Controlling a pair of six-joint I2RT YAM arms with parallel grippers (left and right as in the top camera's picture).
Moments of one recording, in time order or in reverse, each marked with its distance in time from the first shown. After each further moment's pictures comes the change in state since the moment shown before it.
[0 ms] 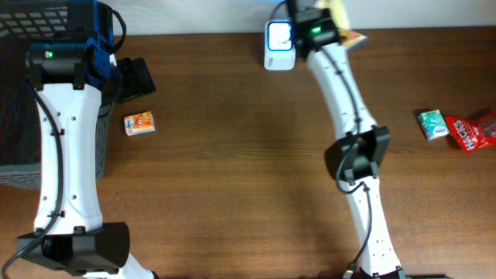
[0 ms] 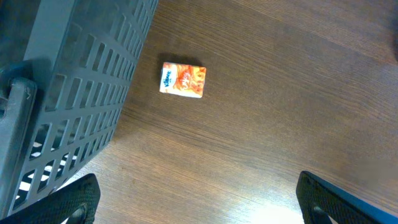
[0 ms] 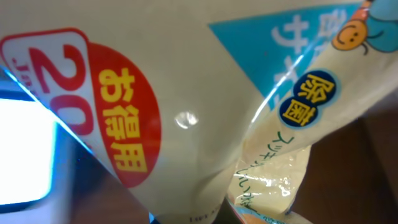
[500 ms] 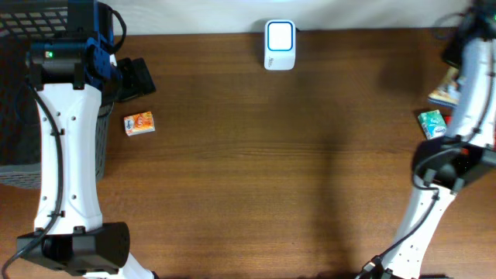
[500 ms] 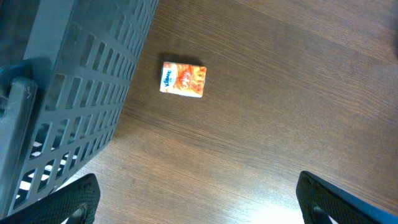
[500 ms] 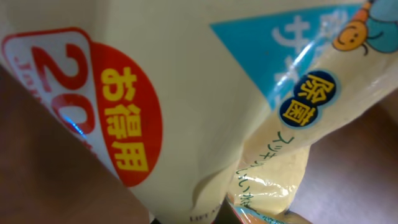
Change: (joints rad) left arm 0.000 0.000 -0.002 -0.002 0.000 0.000; right arm -0.628 -0.144 0.003 -0.495 -0.242 0.365
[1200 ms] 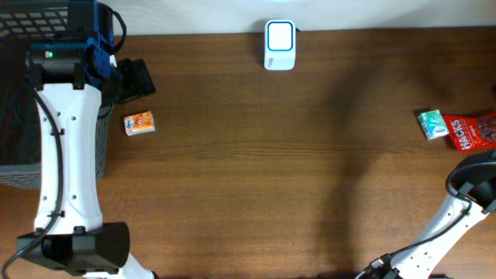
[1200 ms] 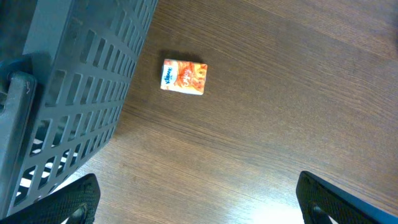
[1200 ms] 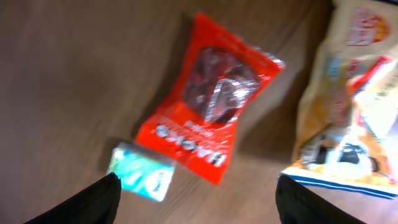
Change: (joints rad) left arm 0.000 0.000 0.000 -0.009 0.000 0.000; right arm -0.268 -0.005 0.000 -0.143 -0.292 0.013
